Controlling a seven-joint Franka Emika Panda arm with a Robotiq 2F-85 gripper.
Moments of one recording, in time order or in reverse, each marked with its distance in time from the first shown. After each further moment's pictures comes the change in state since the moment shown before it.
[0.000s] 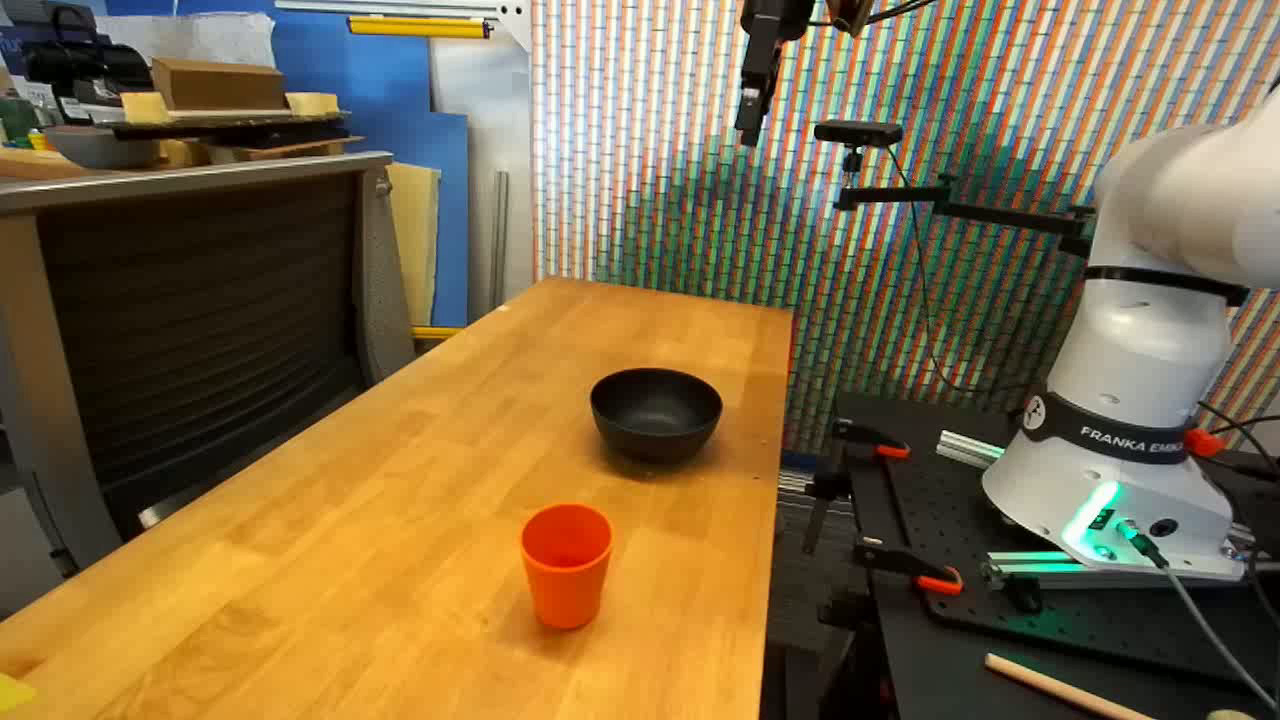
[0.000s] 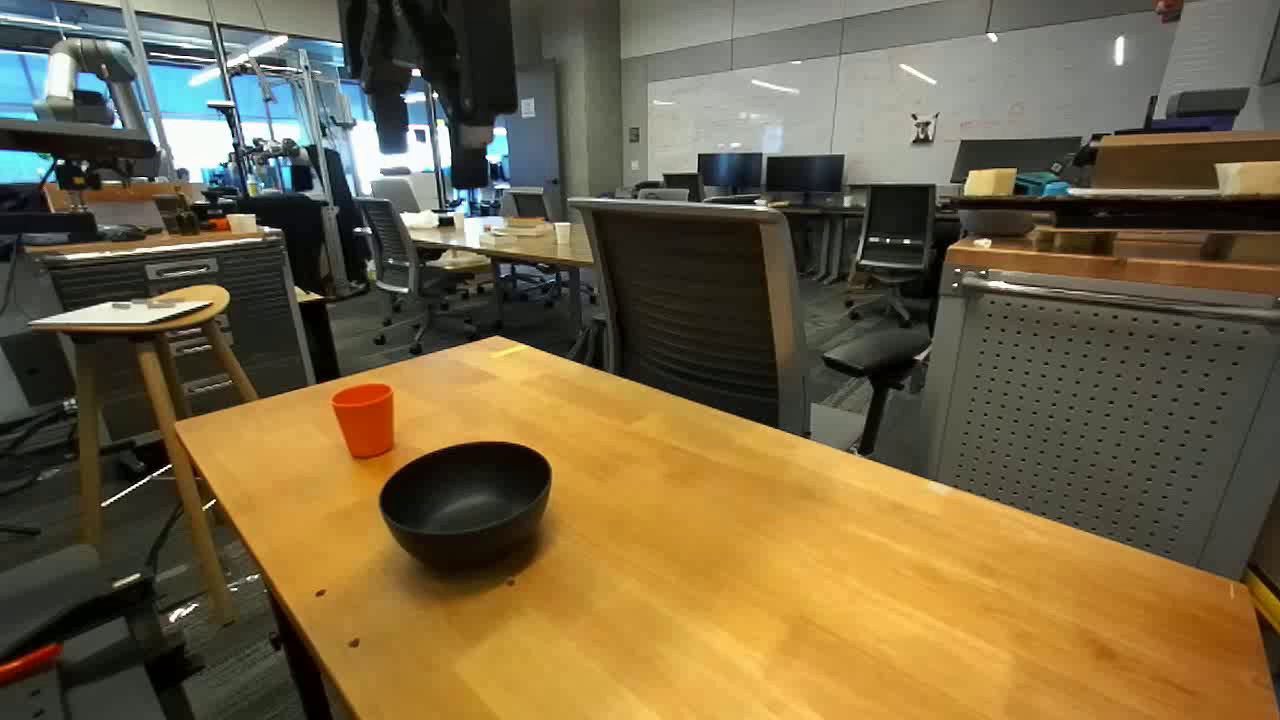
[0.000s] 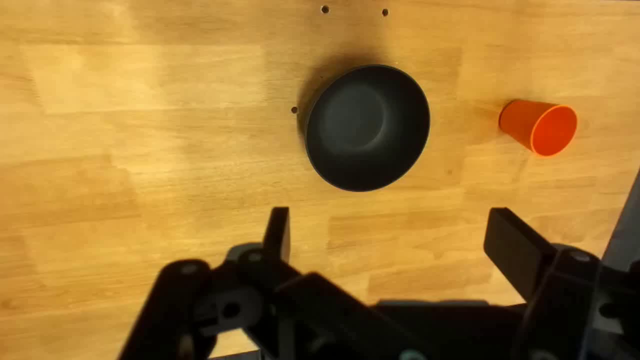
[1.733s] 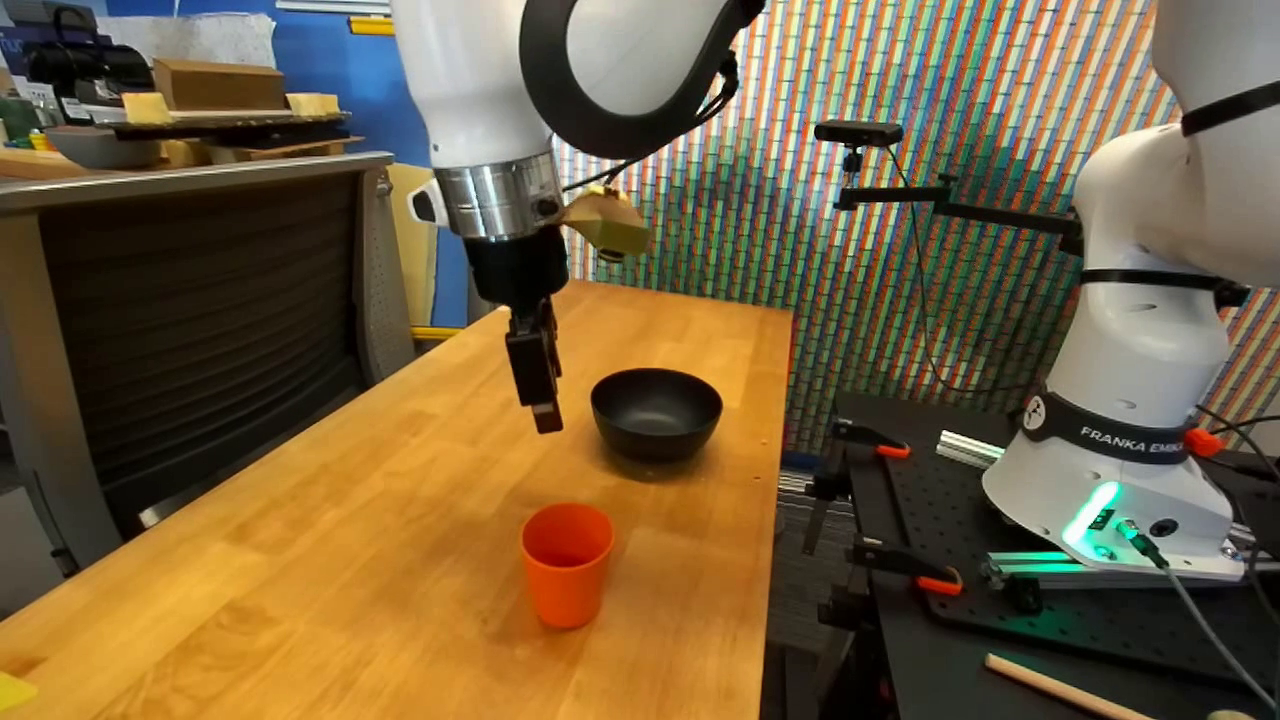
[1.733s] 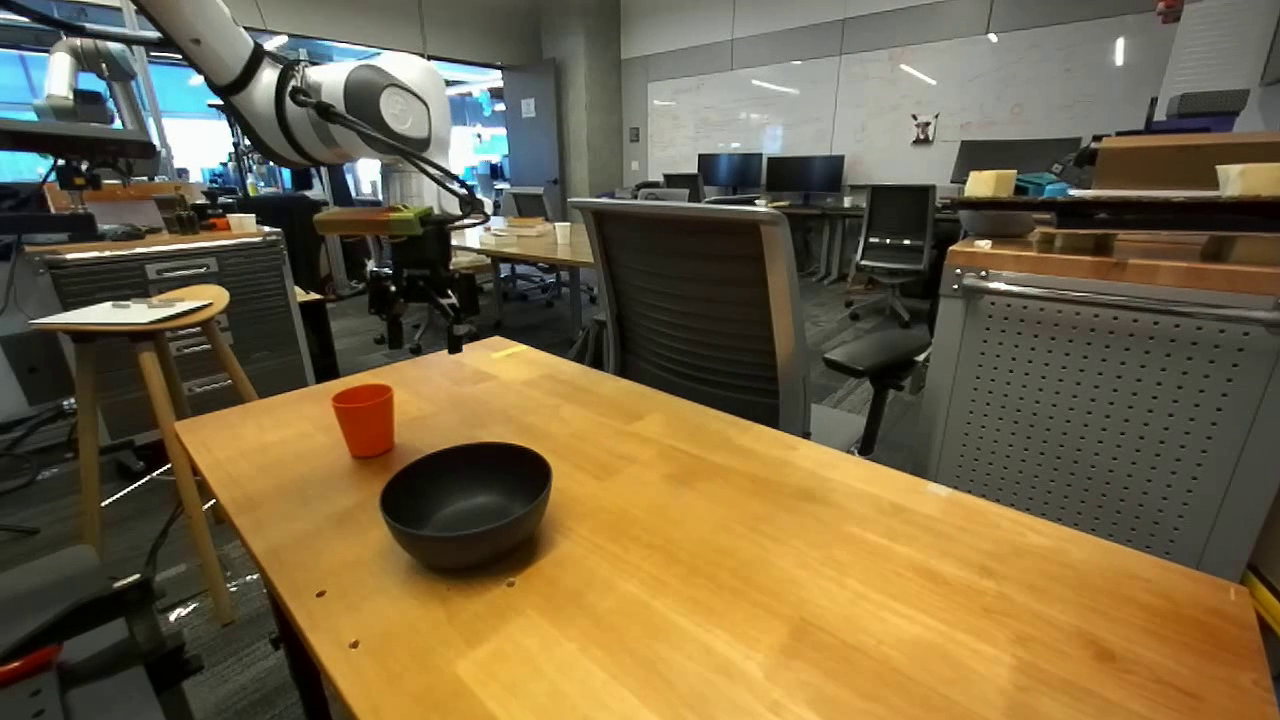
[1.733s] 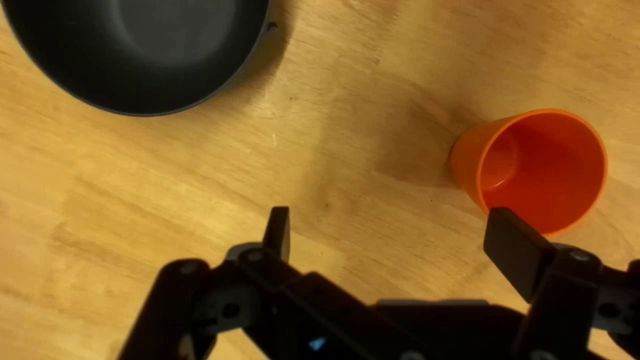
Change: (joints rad) arm 0.222 0.791 0.487 0.342 -0.207 0.240 0.360
